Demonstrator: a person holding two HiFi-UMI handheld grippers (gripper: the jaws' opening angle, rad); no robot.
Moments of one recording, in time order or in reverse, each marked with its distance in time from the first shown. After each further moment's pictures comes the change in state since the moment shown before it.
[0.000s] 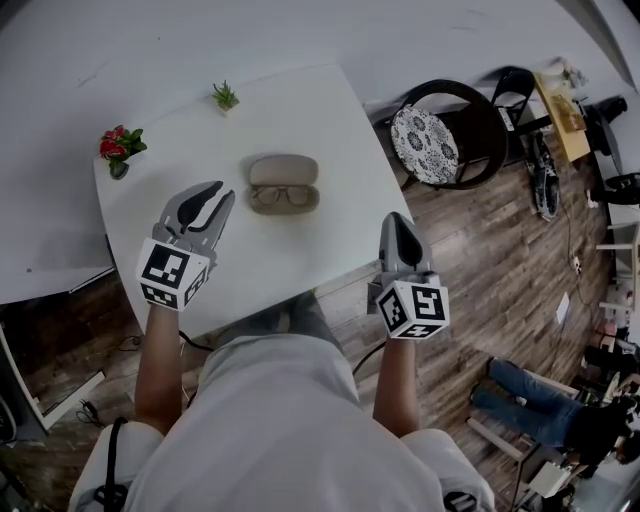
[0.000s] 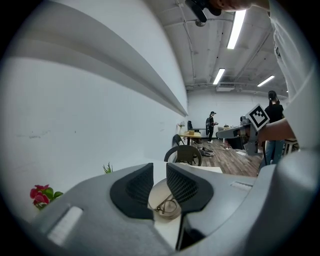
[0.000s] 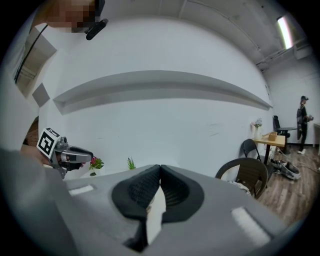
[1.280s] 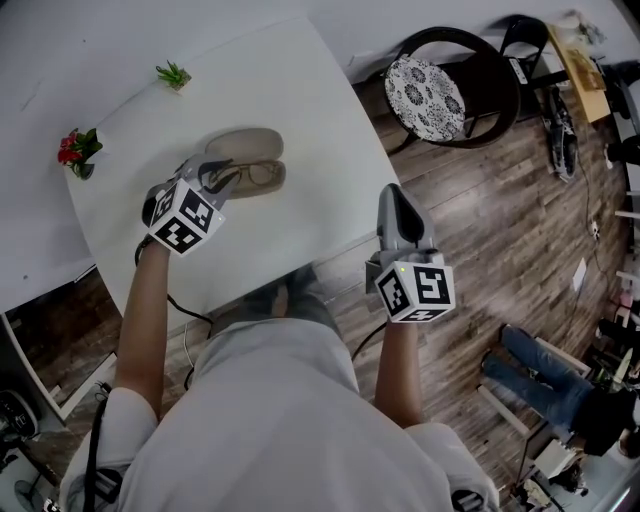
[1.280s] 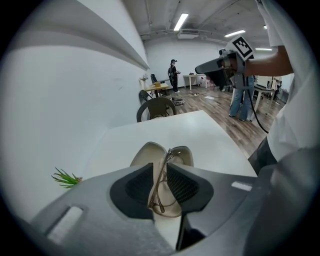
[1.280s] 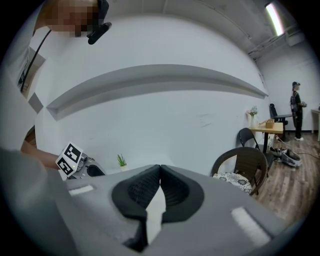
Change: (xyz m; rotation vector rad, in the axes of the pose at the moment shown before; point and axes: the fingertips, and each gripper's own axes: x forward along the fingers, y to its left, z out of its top) left arm 0.141 -0.060 -0.110 0.429 0.529 -0.317; right arm 0.019 -0.087 -0.034 0.090 0.031 0.001
